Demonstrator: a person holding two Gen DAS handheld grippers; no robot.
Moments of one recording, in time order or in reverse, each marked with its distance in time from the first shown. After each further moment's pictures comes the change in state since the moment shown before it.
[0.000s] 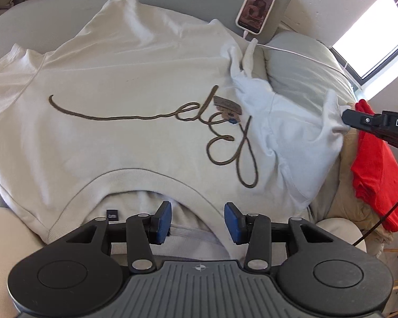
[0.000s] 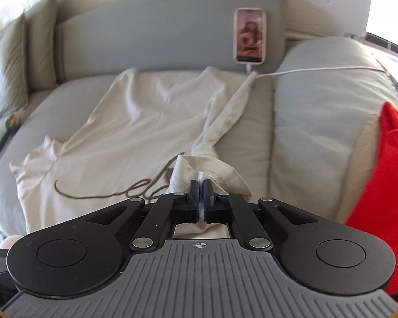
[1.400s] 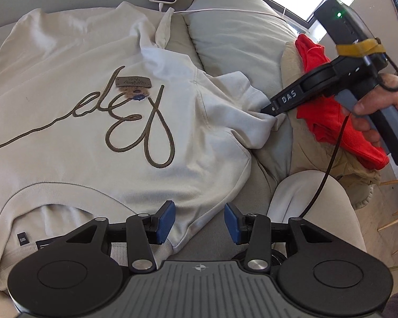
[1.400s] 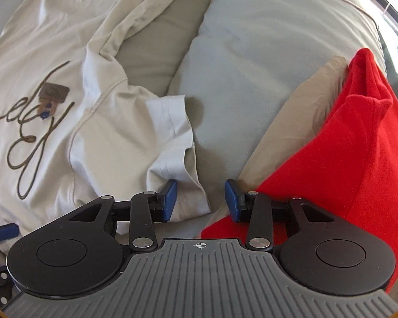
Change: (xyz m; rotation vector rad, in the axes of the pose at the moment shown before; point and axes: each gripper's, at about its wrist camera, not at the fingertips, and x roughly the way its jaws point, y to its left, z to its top) left arm 0.037 -0.065 -0.012 0.262 0.094 -0.103; right arm 0.103 -0.087 0.005 -0.182 0.506 -0.196
